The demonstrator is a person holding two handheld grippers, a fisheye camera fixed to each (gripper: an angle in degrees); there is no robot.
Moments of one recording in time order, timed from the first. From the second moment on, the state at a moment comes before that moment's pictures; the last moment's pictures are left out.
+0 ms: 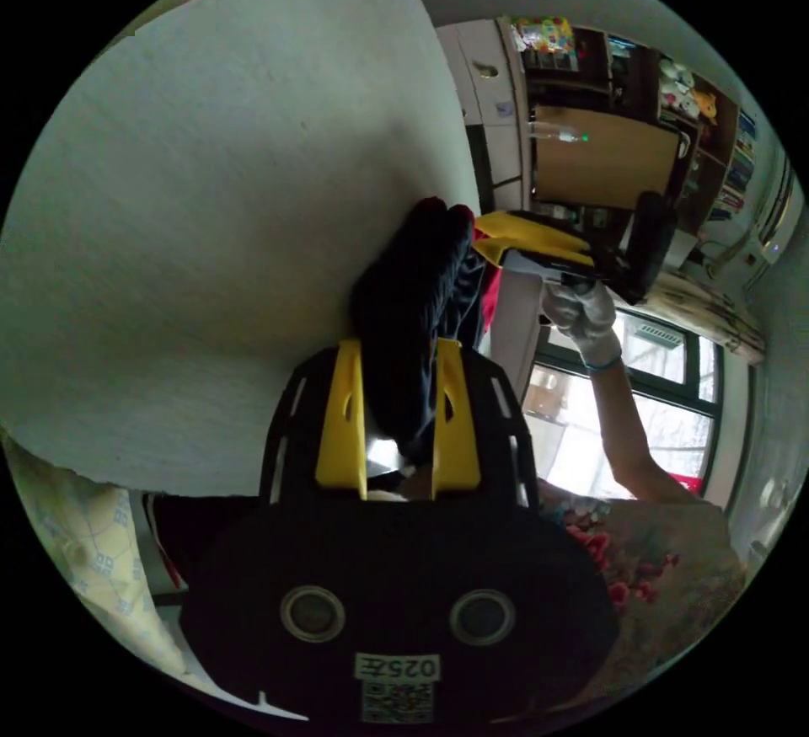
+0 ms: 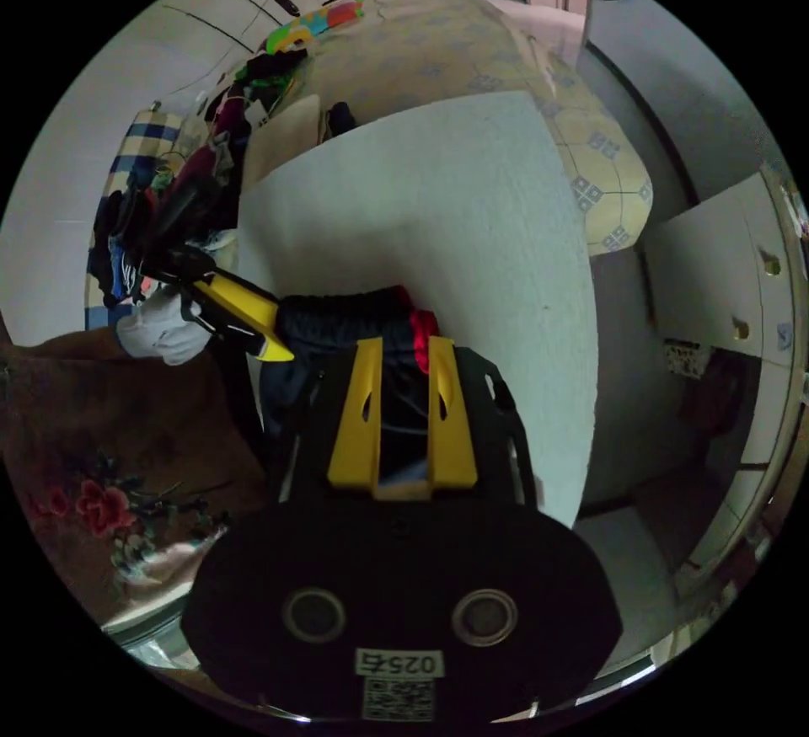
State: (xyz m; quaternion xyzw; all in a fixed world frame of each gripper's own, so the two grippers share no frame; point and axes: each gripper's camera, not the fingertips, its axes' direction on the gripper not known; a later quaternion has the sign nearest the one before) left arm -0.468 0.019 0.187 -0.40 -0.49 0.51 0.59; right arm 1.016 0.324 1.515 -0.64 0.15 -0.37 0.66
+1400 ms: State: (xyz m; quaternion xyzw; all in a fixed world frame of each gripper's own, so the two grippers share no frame) left arm -0.429 0.117 0.154 -0.50 -0.52 0.46 0.52; right arm 1.206 0.247 1.343 -0.50 0.19 -0.17 0.83
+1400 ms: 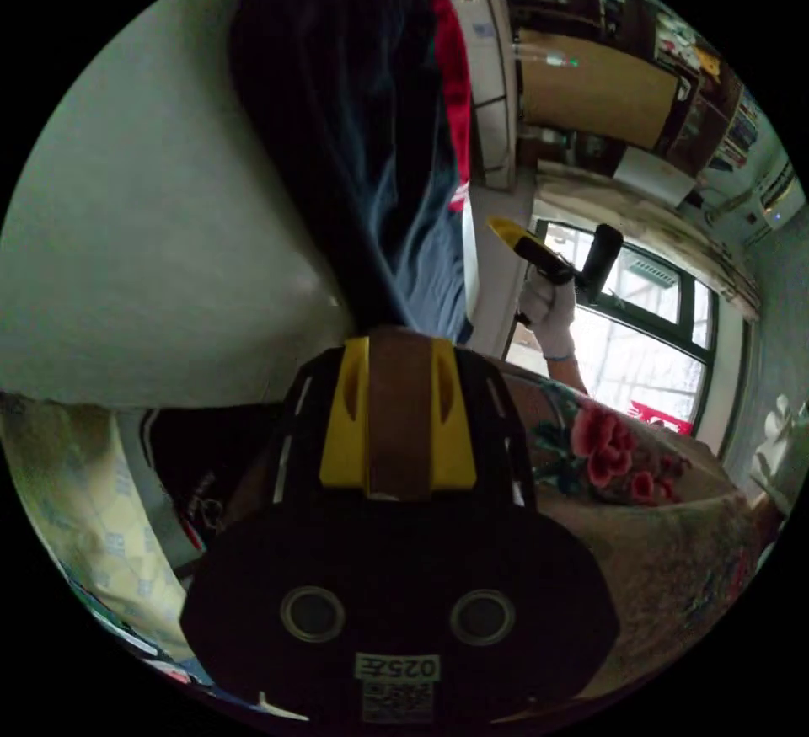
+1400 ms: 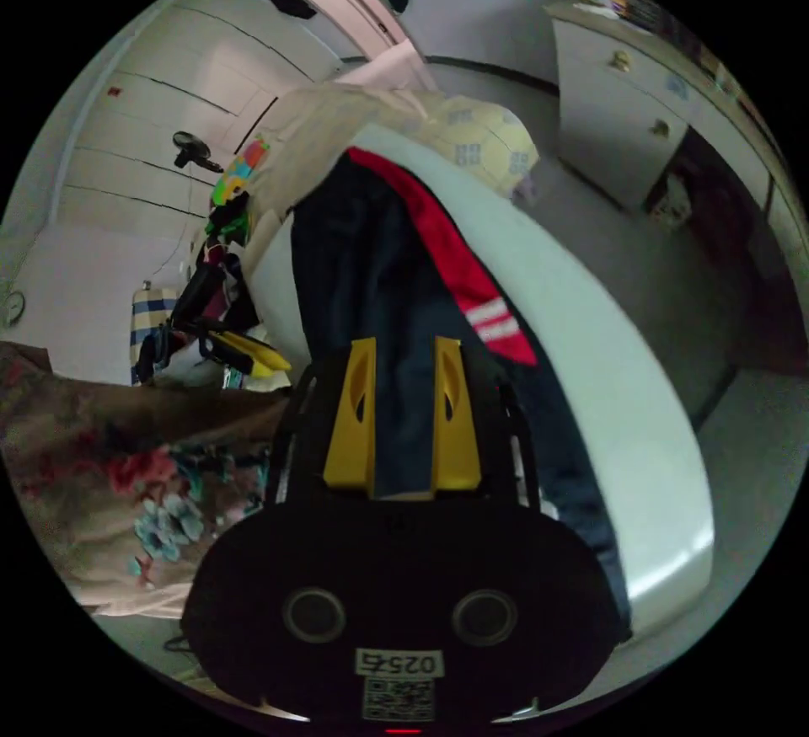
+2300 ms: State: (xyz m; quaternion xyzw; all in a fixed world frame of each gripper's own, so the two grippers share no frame) left arm -0.698 0.207 0.036 -0.21 -0.51 0.61 0.57; right arm 1.264 0.215 1.249 -0.54 0.16 -0.28 0.77
